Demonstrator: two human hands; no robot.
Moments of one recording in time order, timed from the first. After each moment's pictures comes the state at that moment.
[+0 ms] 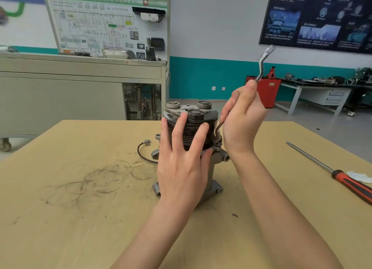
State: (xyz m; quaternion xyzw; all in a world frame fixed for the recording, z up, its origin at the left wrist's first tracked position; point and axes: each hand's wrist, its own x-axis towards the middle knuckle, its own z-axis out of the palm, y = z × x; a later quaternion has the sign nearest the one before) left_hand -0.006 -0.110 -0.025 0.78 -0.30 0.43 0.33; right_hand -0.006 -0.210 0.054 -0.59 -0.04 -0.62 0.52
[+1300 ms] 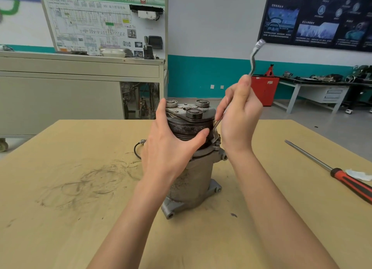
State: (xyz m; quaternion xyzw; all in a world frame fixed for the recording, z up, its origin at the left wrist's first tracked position) left_hand 0.023 -0.101 0.006 0.81 -0.21 0.21 0.51; right_hand -0.002 -0.212 0.055 -0.61 -0.05 -0.61 0.50
